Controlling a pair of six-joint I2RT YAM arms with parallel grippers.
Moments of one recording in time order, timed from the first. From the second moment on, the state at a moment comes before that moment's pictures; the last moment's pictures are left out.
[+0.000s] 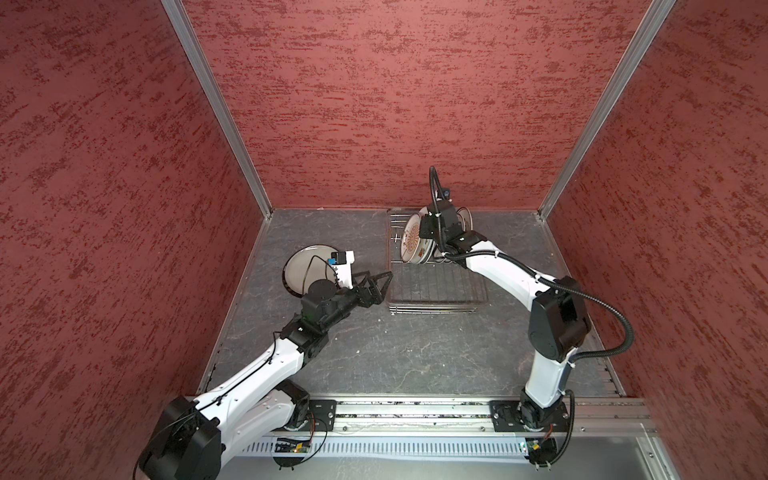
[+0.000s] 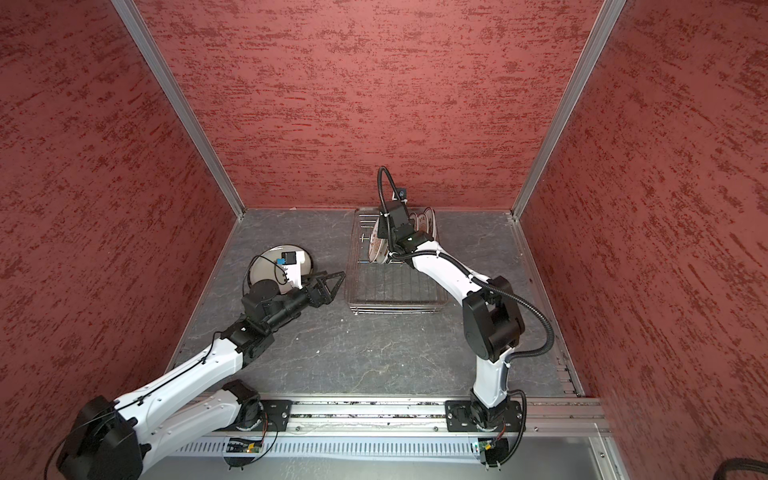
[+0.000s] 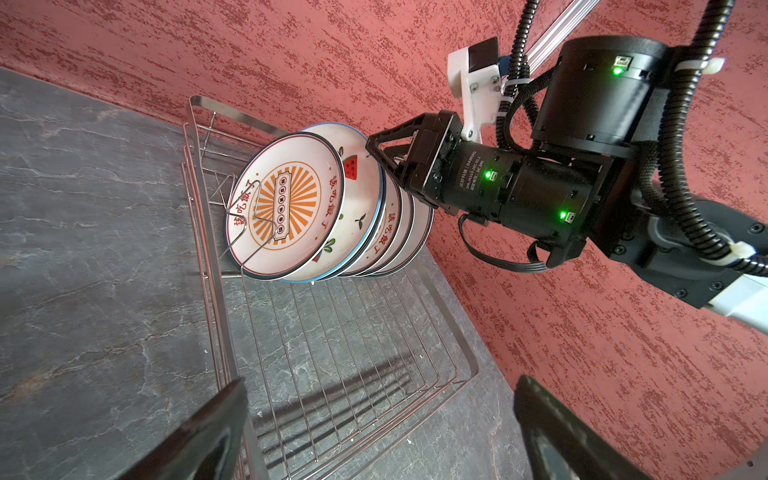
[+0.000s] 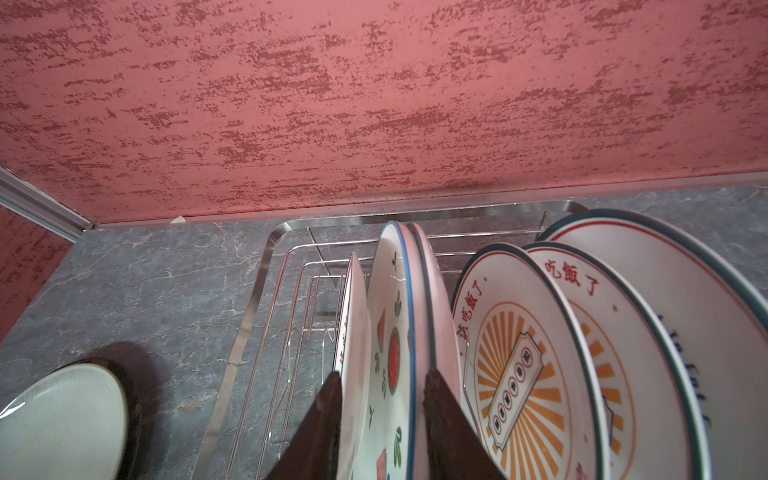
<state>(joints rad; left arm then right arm) -0.54 0.96 0.48 0.36 0.19 -0.67 0.54 1.86 1.56 -0.21 0.37 0.43</state>
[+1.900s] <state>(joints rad) -0.54 1.09 0.51 0.36 0.15 -0.67 0.64 2.12 1.85 -0.41 0.75 0.44</state>
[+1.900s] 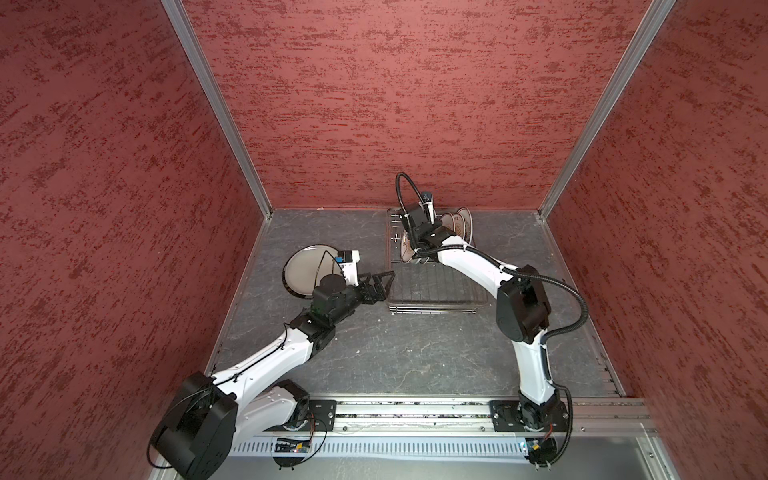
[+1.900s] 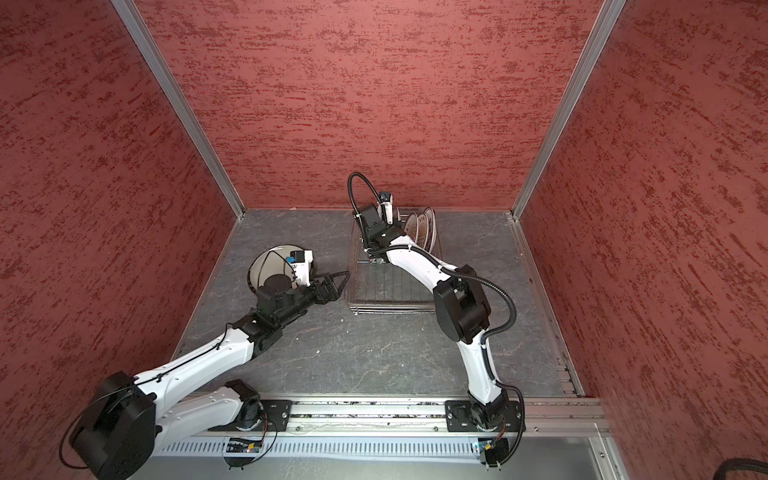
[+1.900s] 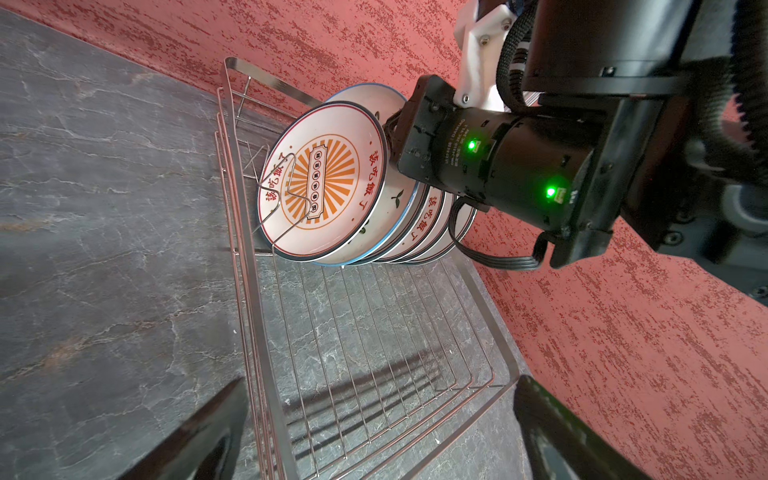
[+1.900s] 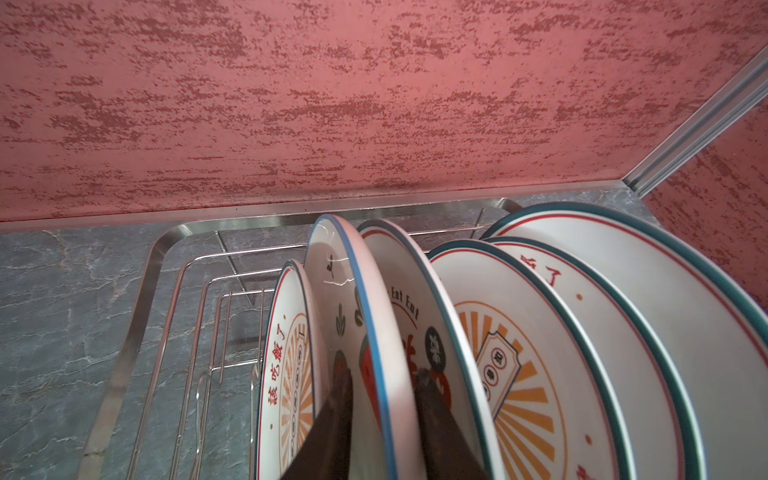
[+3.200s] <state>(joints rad) -0.54 0.96 0.49 0.31 0.09 -0.68 0.67 2.13 1.84 -0.38 0.83 0.41</state>
